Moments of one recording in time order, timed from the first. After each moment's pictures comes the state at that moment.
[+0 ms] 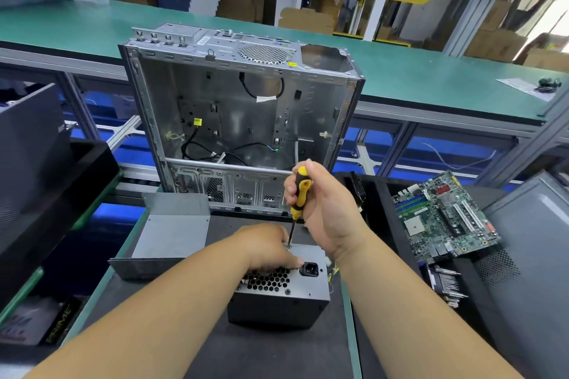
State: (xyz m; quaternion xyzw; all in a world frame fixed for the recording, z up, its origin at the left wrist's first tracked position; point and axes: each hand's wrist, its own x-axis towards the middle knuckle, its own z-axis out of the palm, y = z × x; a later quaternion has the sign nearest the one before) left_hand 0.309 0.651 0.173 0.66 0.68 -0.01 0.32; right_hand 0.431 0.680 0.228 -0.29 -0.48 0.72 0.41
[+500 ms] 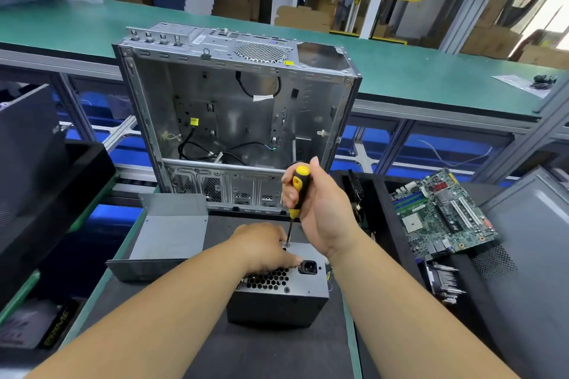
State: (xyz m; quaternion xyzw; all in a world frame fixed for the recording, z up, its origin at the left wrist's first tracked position) left_hand 0.311 0.651 0.167 0.66 0.69 -0.02 0.28; right_hand 0.424 0.678 0.227 -0.29 -0.47 0.71 0.42
